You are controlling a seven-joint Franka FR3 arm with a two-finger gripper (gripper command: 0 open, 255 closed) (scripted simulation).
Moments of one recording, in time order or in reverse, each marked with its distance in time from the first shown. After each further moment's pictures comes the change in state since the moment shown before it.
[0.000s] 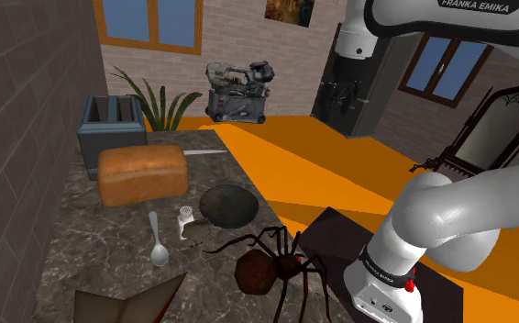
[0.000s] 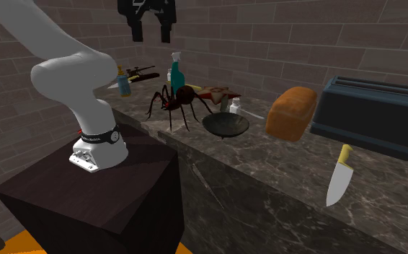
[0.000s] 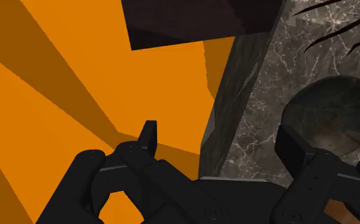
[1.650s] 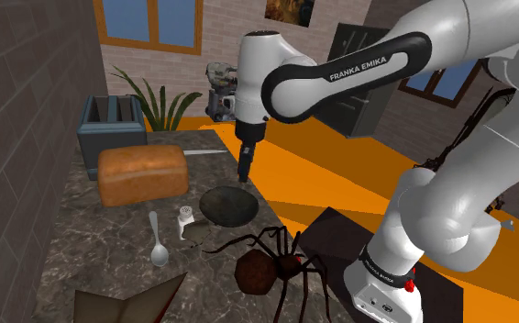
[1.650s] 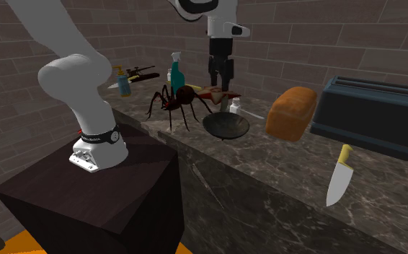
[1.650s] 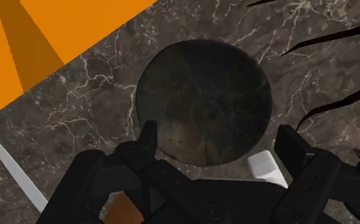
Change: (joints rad) arm 0.311 0.513 0.174 -0.033 0.063 0.548 -0.311
